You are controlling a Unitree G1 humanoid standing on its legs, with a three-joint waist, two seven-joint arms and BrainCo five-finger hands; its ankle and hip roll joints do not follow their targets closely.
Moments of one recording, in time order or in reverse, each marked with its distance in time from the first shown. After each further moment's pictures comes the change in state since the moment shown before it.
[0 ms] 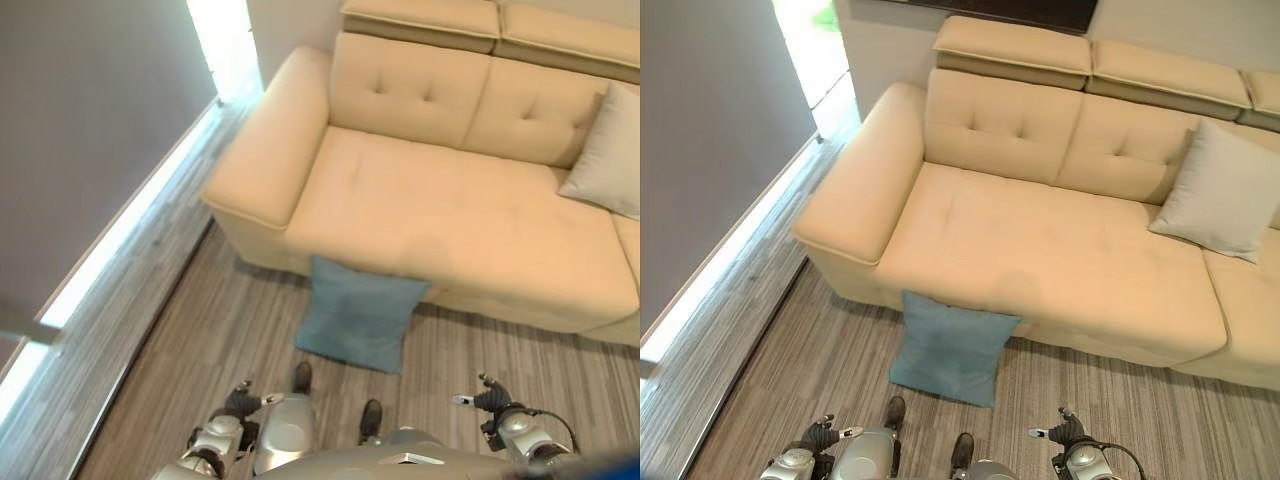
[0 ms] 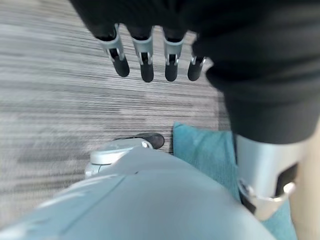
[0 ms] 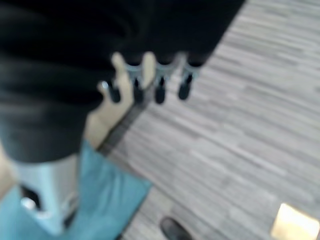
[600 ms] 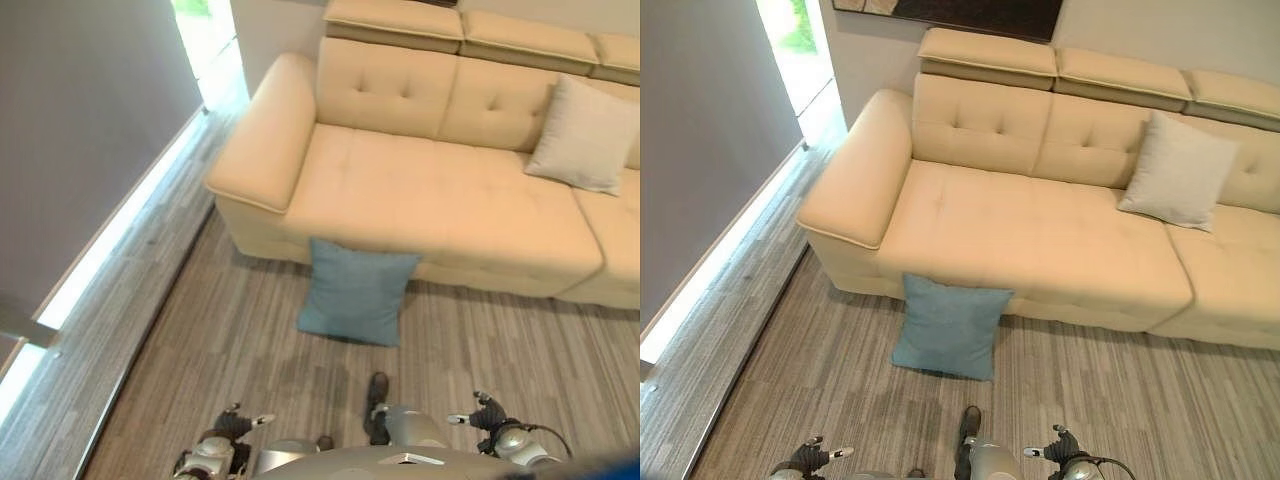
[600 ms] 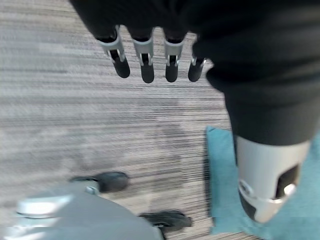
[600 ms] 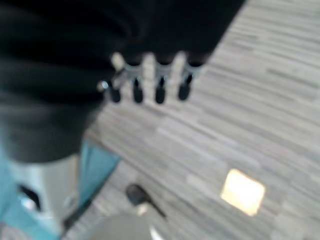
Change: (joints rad) left arm 0.040 0.007 0.018 0.018 0.008 -0.001 0.001; right arm 0.041 0.024 0.026 0.010 -0.041 0.011 0.006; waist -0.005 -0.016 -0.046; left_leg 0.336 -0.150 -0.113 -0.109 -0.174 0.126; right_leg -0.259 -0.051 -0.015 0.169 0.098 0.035
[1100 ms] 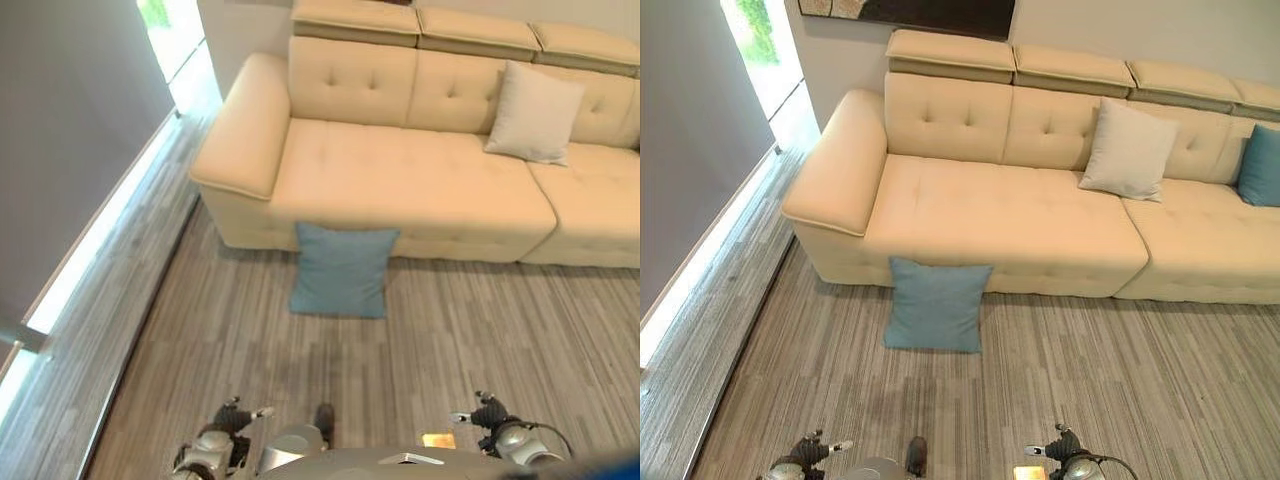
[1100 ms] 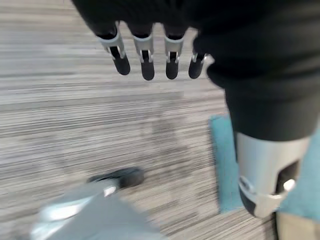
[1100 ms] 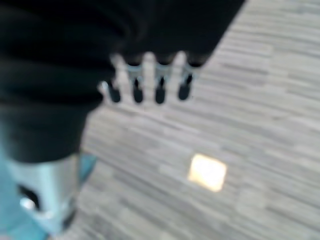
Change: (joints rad) left arm -0.022 0.023 0.019 -0.003 -0.006 0.002 -0.001; right arm -0.029 0.003 0.005 -0.002 -0.002 -0.002 -0.001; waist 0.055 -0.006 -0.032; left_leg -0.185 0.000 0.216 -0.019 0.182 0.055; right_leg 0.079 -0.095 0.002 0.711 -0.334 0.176
